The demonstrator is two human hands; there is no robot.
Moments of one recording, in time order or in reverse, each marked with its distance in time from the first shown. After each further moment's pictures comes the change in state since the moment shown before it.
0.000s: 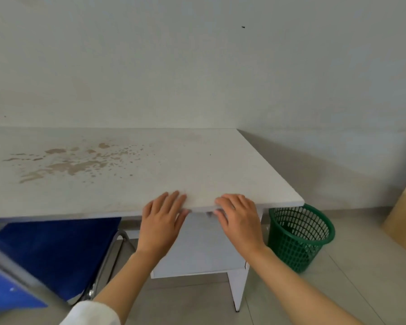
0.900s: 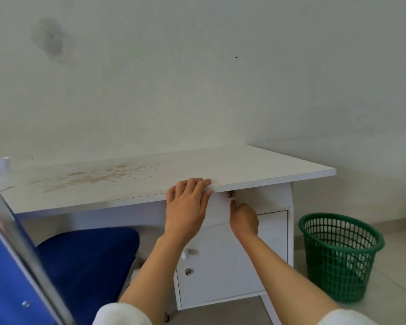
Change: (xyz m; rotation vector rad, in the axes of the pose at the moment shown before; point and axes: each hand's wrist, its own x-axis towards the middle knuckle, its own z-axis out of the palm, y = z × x) left_hand -0.005 -0.010 0.018 -0.051 0.243 0.042; right_hand -0.011 -0.044 0.112 0.467 -0.143 0.990
